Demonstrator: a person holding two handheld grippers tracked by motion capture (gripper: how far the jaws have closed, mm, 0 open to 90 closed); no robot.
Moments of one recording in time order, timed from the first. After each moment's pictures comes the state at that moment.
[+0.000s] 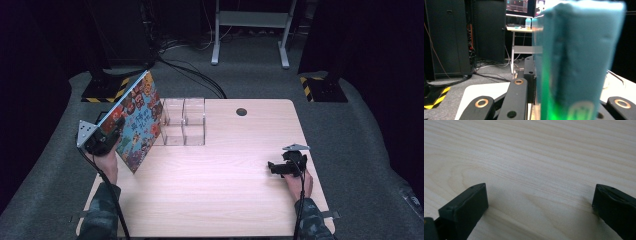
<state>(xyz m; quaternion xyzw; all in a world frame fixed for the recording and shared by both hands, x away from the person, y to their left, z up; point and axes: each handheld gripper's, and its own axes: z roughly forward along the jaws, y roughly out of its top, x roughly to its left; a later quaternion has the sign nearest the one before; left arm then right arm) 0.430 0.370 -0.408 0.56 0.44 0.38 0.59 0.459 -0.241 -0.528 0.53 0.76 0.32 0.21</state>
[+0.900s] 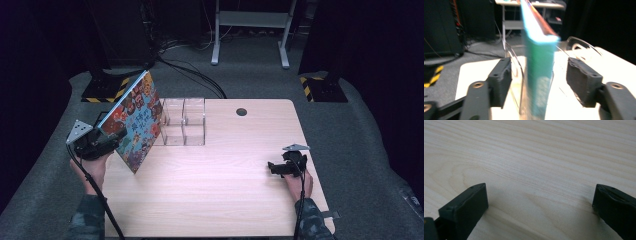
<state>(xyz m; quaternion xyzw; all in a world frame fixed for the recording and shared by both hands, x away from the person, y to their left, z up) 0.401 0.378 -0.382 0.65 0.46 0.30 0.52 0.459 -0.243 -0.528 0.52 0.77 0.32 0.21</state>
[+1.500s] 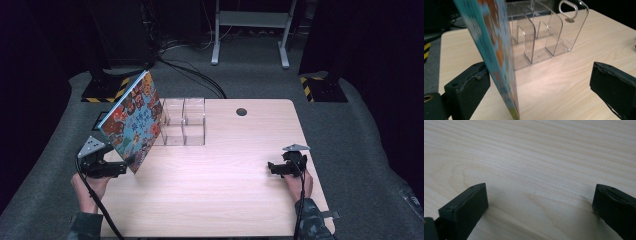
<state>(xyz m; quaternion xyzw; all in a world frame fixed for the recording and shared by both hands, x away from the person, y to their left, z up) 0.367 0.363 -0.415 0.72 0.47 0.24 0.46 0.459 -0.242 -0.528 0.52 0.76 0.32 0.21</state>
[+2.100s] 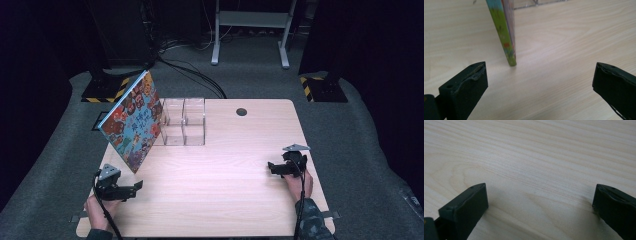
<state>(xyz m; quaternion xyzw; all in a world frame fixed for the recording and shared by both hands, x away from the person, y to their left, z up) 0.352 0.357 -0.511 0.74 0.51 0.20 0.38 0.458 -0.242 -0.528 0.52 0.76 0.32 0.21</state>
